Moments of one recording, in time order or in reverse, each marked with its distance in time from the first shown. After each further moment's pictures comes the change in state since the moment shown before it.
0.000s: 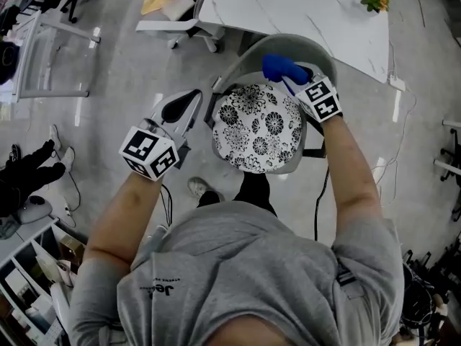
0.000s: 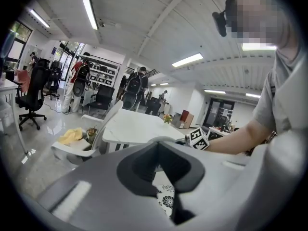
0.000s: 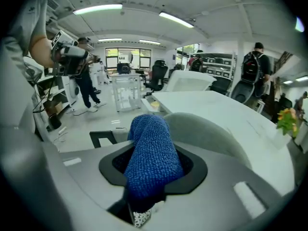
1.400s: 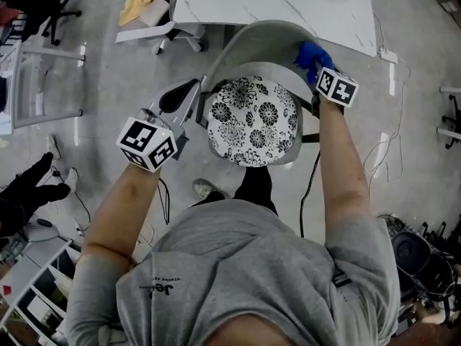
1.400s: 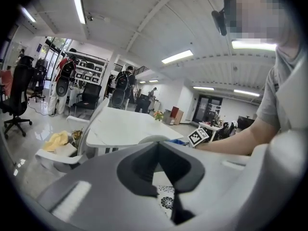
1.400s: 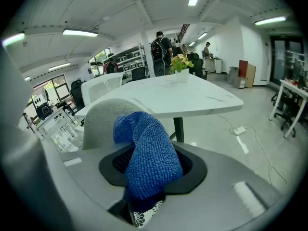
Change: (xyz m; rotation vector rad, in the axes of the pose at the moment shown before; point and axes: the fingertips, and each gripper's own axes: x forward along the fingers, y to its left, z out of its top) left arm 0.041 -0.009 -0.003 0.062 0.032 -0.126; right arm -0.085 -0.103 -0.121 0.821 -0.010 -0.595
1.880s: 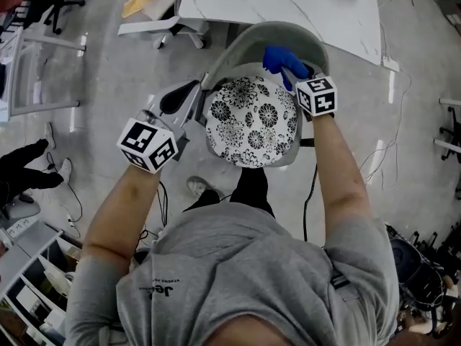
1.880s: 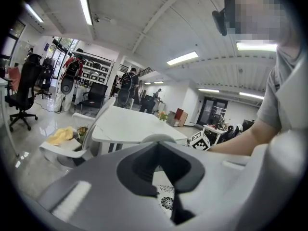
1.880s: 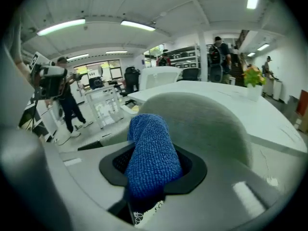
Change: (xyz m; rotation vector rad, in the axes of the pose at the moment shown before) left arm -0.005 0.007 -0.013 -0.039 -0.016 0.050; right arm 0.008 0.130 -0.023 -0.453 -0.004 0.434
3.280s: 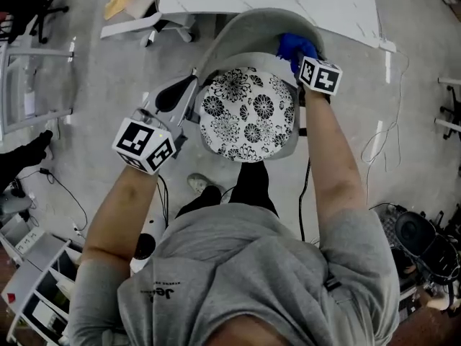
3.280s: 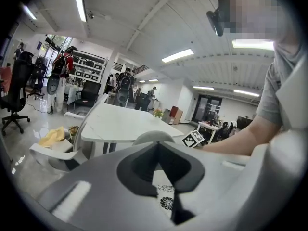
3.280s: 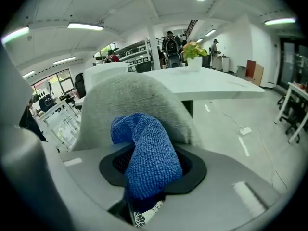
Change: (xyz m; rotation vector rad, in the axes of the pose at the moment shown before) left arm 0.025 -0.003 -0.013 0.032 0.013 -0.060; right arm -0.006 -0.092 -0.051 0.405 0.047 -0.384
